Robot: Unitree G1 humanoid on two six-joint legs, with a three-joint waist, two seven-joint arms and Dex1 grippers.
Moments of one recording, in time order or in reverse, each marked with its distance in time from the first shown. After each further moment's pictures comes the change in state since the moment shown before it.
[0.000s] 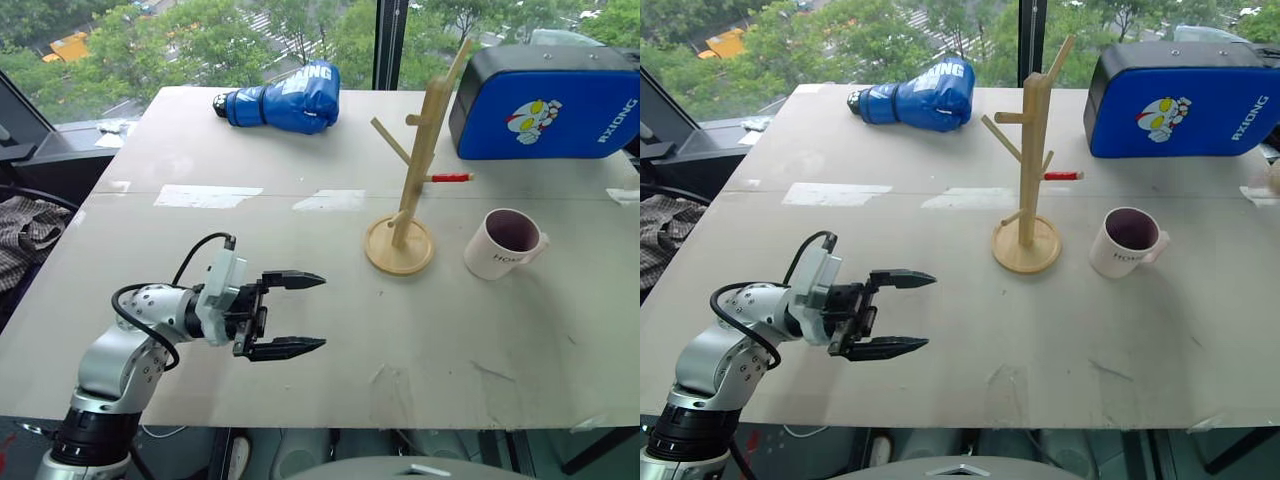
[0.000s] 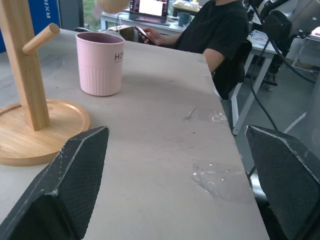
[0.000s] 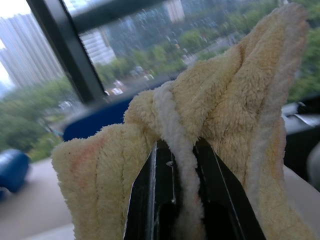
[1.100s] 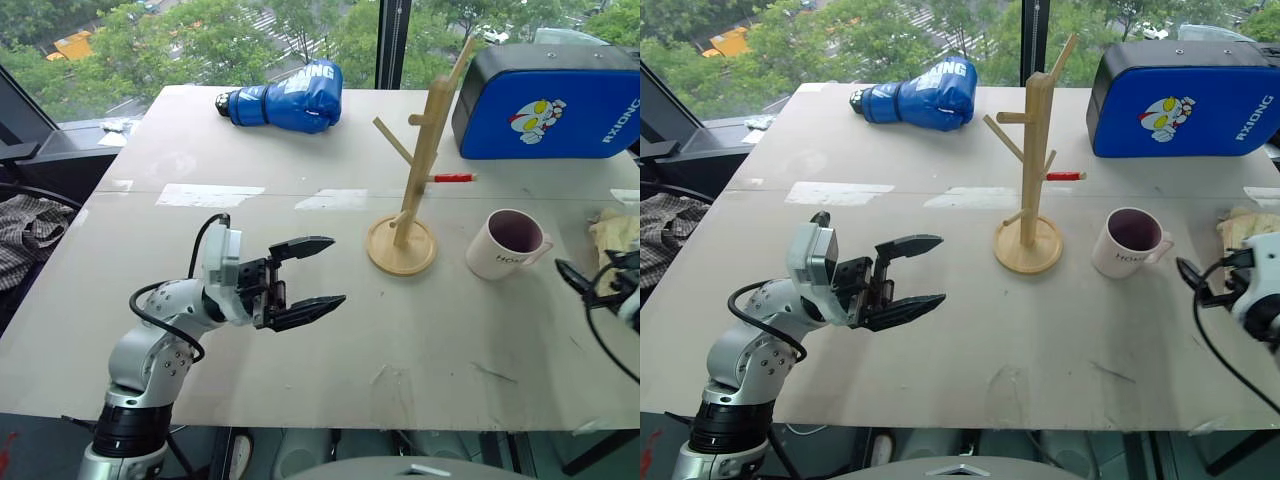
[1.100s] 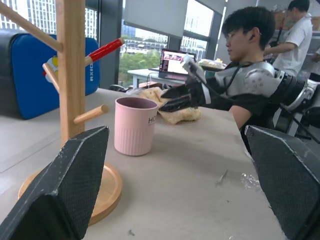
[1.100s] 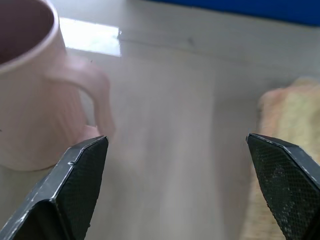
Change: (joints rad) left arm -0.064 -0.155 0.010 -0.022 -0.078 0.000 0.159; right arm 0.074 0.256 0.470 -0.482 -0.535 0.036 -0.078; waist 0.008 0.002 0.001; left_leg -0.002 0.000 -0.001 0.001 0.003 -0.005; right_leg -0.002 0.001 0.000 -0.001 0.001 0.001
